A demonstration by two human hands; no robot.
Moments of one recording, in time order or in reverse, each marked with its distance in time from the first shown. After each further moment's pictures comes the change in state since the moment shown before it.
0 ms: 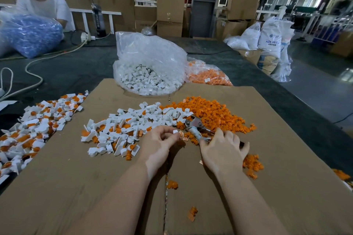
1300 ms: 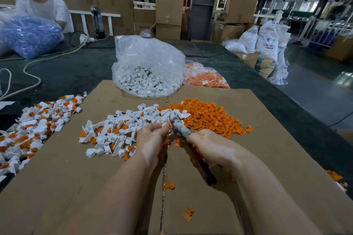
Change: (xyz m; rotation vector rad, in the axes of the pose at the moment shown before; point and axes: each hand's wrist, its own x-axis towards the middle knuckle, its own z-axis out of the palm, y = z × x) left_hand 0.015 0.012 0.003 -0.359 0.149 -0.281; right_hand 0.000 -0.019 -0.063 0.614 -0.795 -0.145
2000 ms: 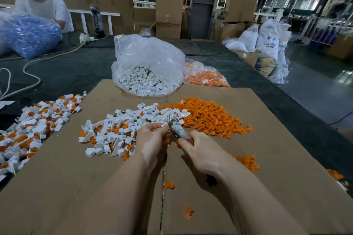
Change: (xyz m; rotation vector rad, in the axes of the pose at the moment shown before) left_hand -0.006 0.005 0.000 0.011 -0.036 -0.011; right_hand 0.013 0.015 0.021 -0.310 0.253 -0.149
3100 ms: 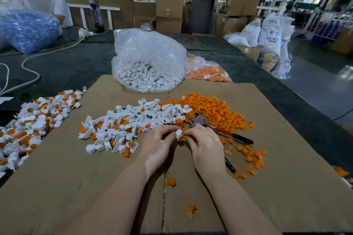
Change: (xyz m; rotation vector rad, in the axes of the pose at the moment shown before) left_hand 0.004 -0.023 -0.012 0.607 -0.150 0.414; right_hand 0.010 0.029 0.041 -0.056 0.694 -0.447
